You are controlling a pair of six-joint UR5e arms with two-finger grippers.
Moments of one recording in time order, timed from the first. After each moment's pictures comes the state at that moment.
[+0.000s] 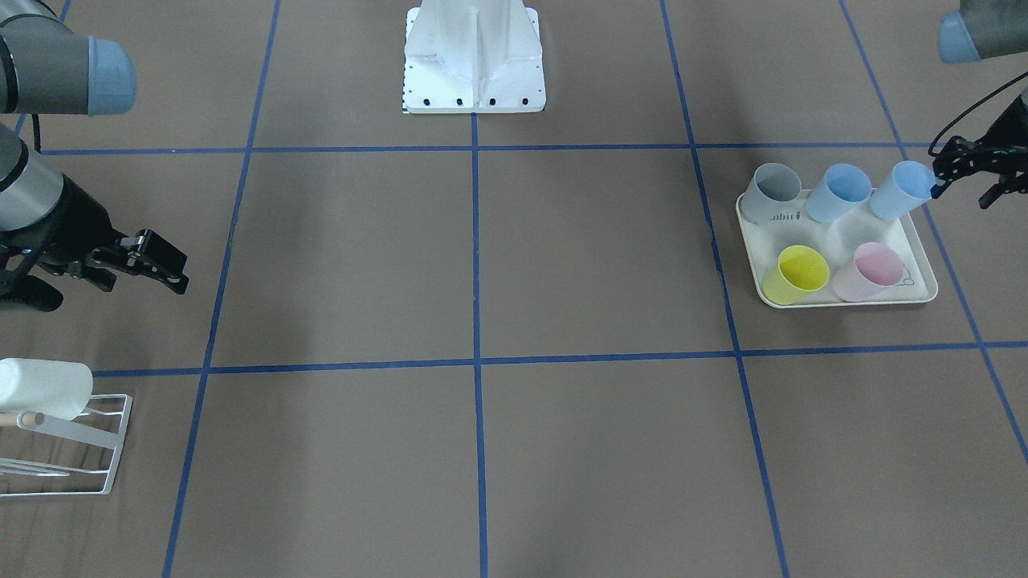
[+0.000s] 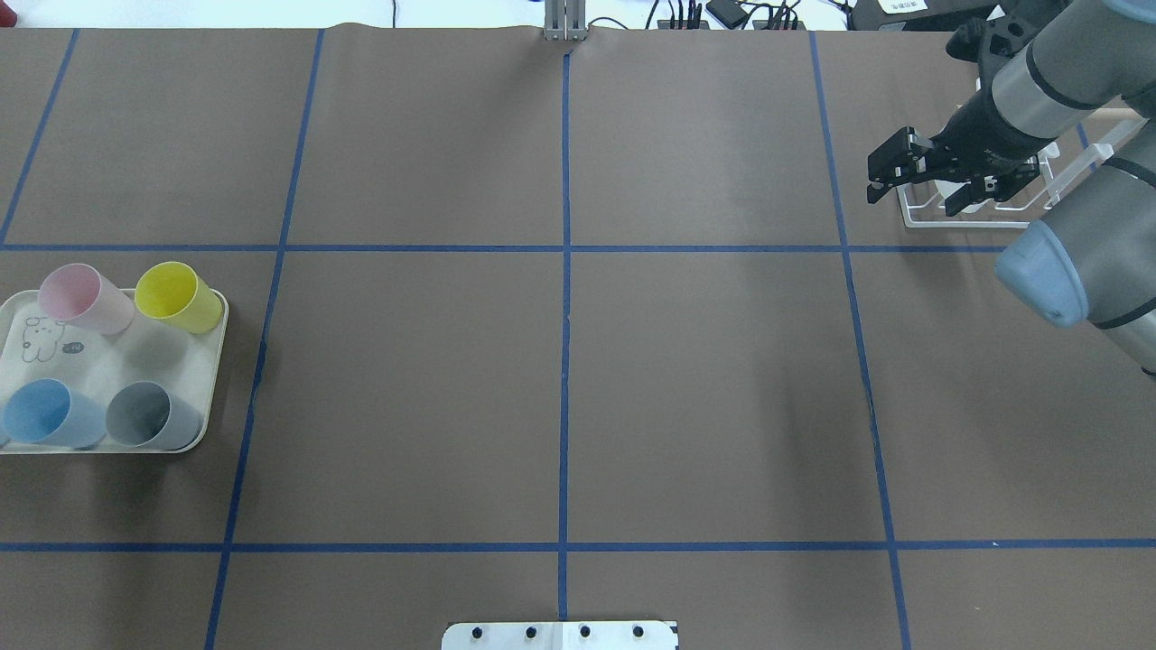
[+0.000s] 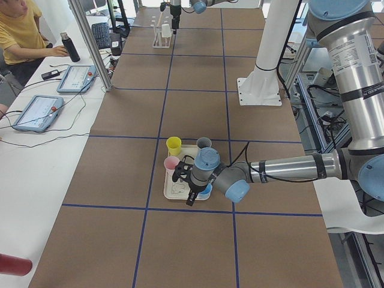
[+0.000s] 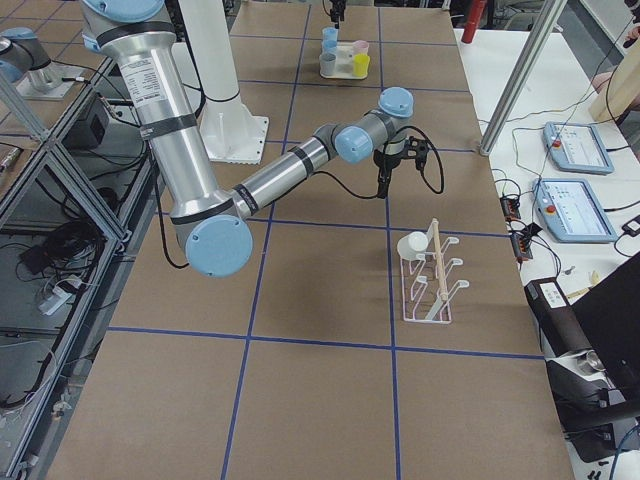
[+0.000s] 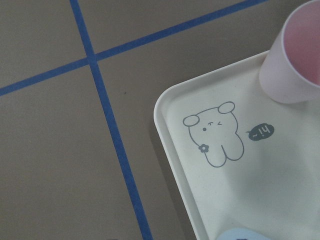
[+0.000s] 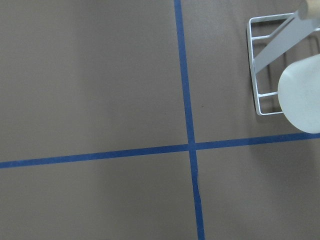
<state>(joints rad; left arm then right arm) -1.18 -1.23 -1.67 -2.36 -2.21 -0.32 1.05 -1.23 1.81 -1.56 2.26 0.88</state>
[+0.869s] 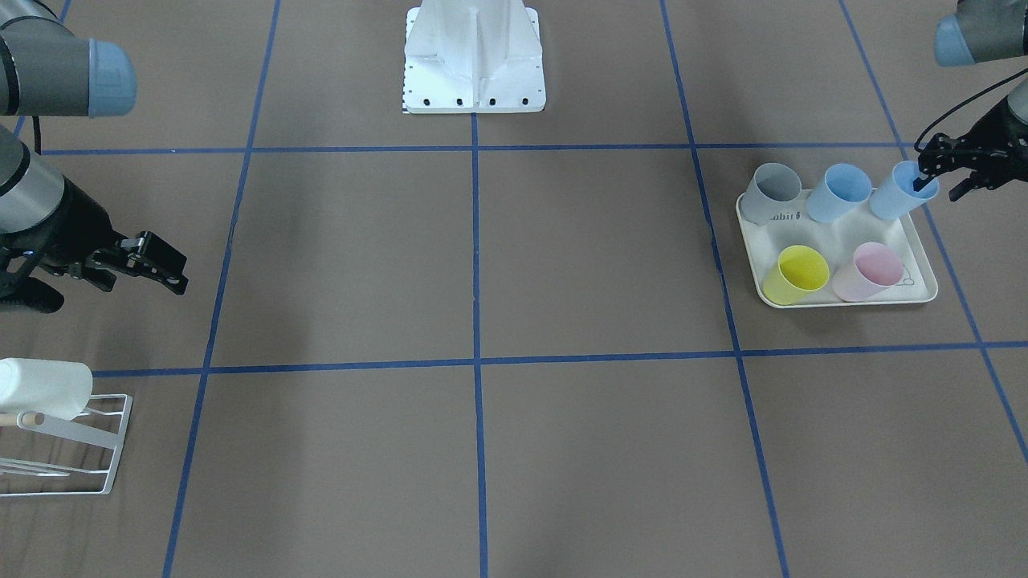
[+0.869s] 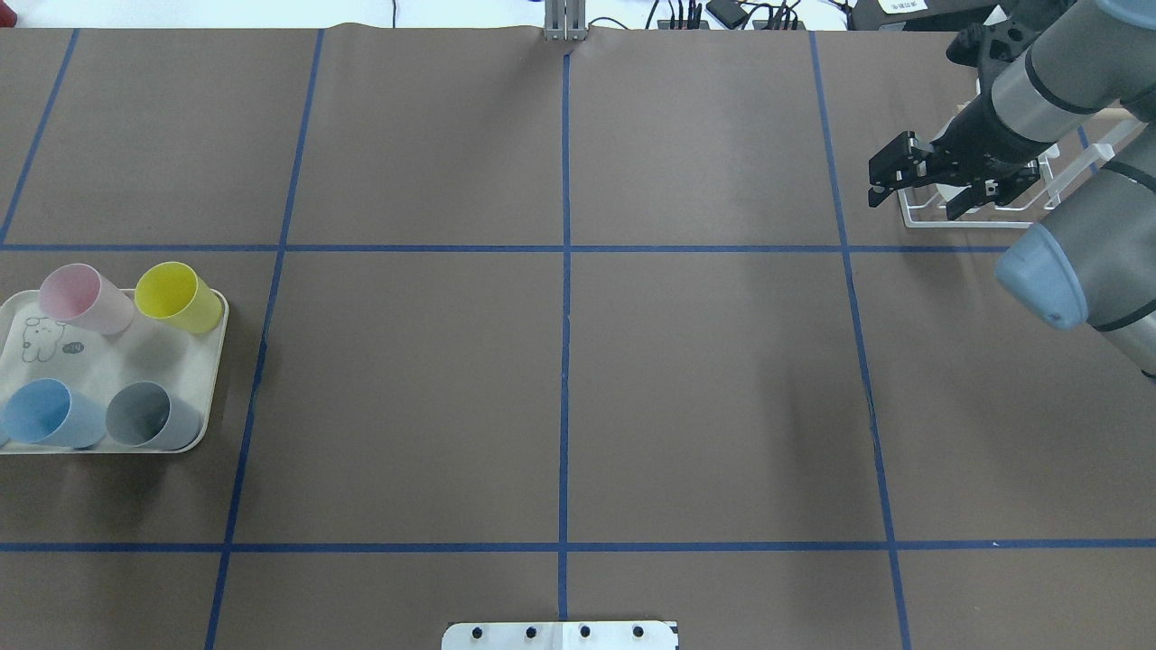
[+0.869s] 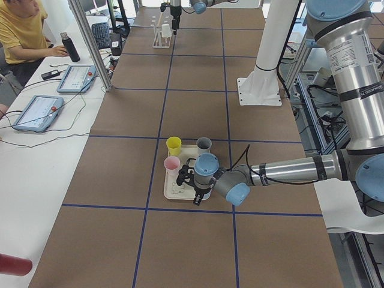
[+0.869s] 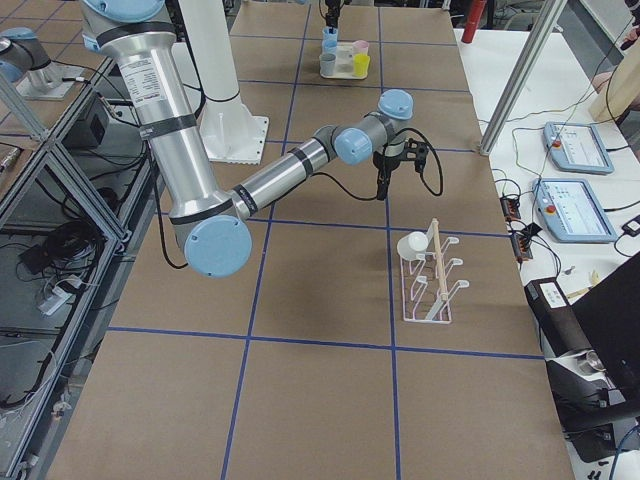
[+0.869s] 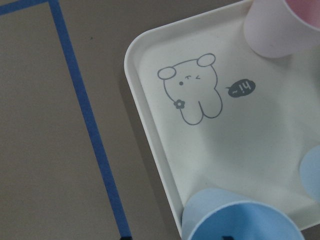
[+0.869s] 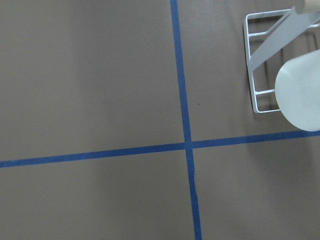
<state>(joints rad) -1.14 -1.24 -1.63 -2.36 -2.29 -0.32 1.04 -1.24 1.81 -1.56 2.26 0.88</state>
